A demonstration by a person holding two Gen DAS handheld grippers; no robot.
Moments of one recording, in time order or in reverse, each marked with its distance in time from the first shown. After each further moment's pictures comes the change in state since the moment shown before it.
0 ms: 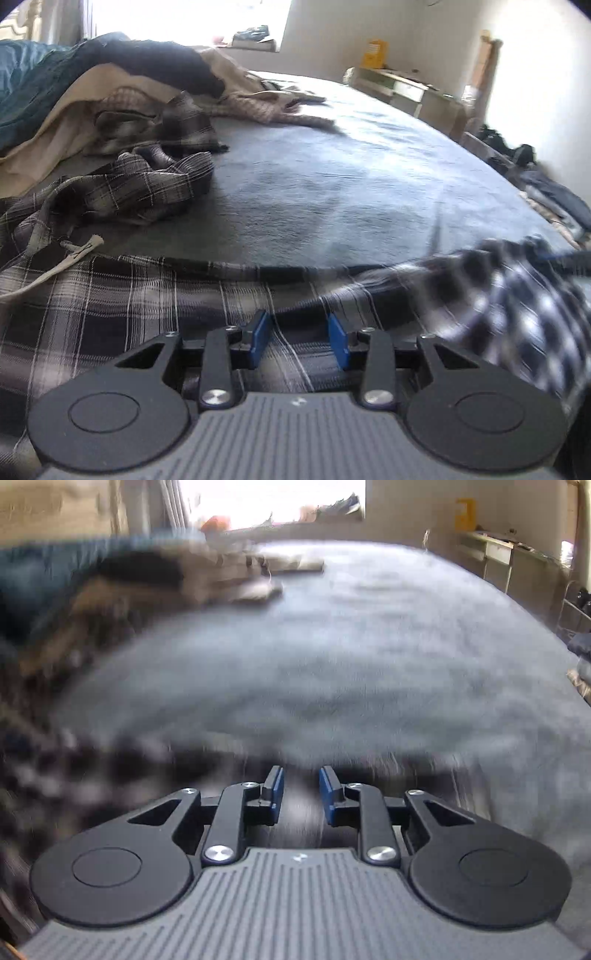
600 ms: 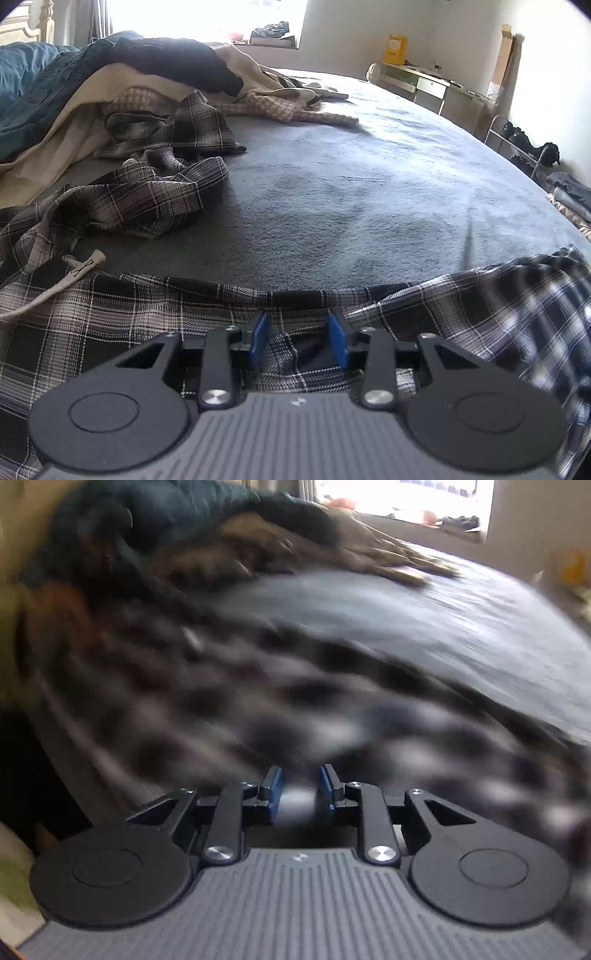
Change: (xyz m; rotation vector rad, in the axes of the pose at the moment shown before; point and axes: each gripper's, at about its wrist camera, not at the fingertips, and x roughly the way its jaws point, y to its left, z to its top) left arm 0.015 0.002 0.014 0.000 0.002 0.060; right arm -0.066 0.090 -0.075 -0.201 -0.025 0.224
